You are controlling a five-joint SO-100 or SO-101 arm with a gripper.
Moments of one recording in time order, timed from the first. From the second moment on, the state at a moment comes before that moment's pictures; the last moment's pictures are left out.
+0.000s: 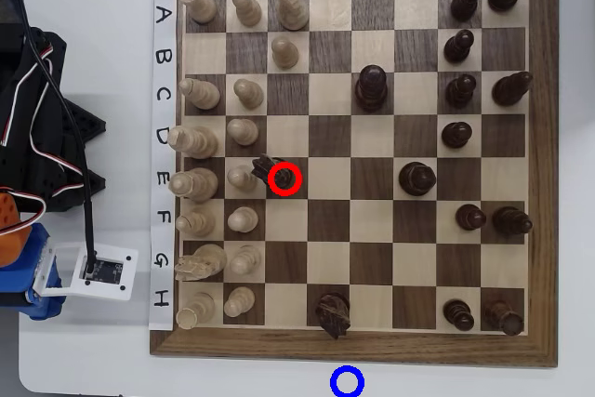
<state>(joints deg) 91.3 193.1 179.6 64.3 -1.1</state>
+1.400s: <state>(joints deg) 92.0 186.8 175.9 63.5 0.9</state>
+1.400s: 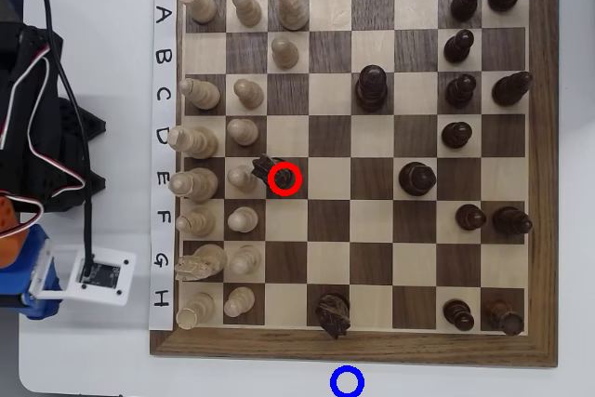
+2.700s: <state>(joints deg) 69.2 146.8 99.8 76.1 35.6</state>
